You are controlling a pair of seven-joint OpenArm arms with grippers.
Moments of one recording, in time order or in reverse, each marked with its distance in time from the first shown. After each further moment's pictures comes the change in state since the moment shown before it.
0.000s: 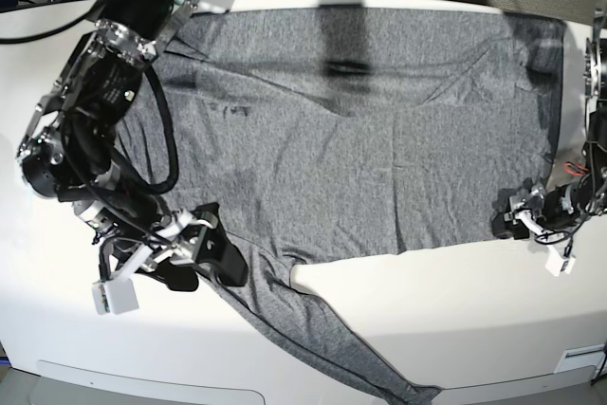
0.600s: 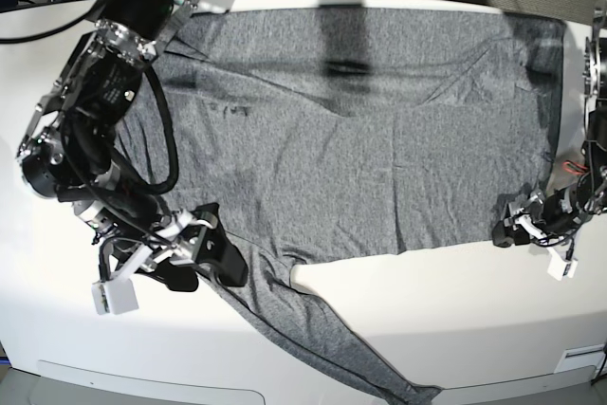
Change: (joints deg) left arm 0.2 0.1 0.0 0.0 0.2 0.0 -4.3; right arm 0.0 0.0 0.0 0.0 0.0 0.0 0.0
